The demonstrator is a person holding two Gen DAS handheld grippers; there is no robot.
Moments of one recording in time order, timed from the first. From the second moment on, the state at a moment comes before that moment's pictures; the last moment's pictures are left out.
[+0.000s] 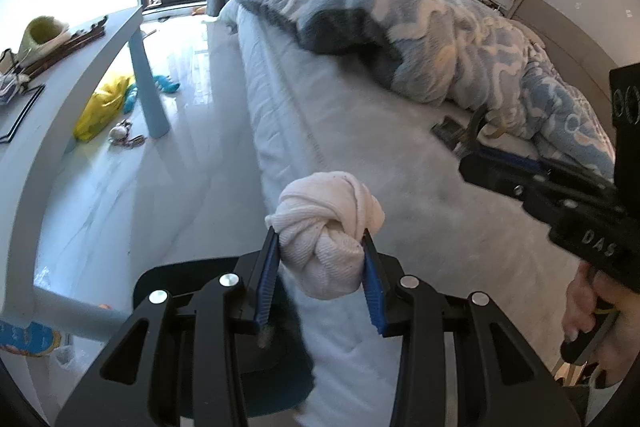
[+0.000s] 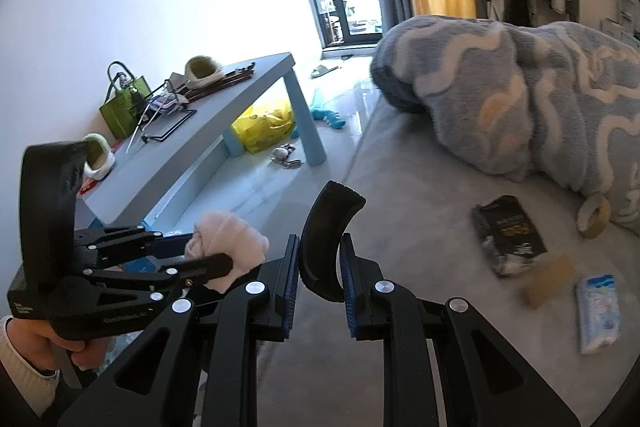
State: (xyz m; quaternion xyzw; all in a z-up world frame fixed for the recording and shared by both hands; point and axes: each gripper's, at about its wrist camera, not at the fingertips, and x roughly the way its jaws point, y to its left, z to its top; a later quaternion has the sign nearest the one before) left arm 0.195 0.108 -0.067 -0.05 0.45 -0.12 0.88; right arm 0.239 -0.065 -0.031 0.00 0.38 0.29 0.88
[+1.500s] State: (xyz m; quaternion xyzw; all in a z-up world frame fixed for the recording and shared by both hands) left arm 0.144 0.273 -0.134 -0.09 0.53 -0.02 0.85; right arm 0.212 0.131 -0.102 -0.06 0.45 0.37 0.81
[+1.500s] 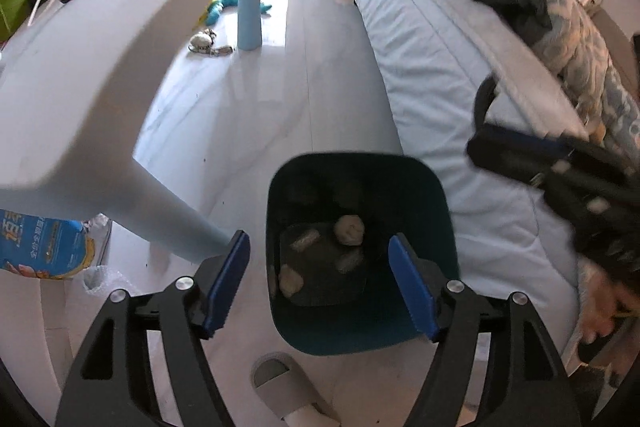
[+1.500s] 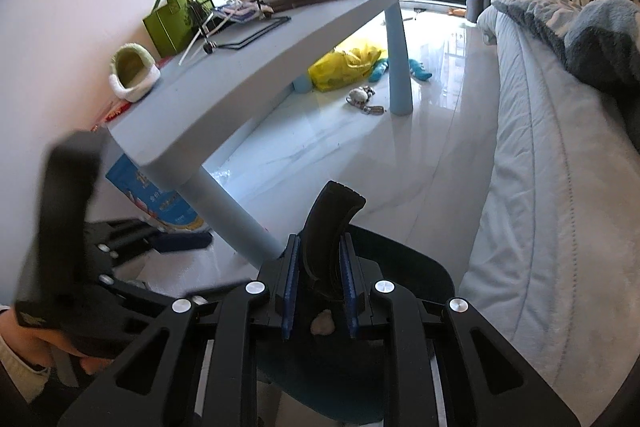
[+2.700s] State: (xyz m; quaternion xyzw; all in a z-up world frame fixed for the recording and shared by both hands) left arm 0.128 0.269 -0.008 -0.14 0.36 -0.05 0.92; right arm 0.192 0.136 -0.174 -0.17 0.53 0.34 0.76
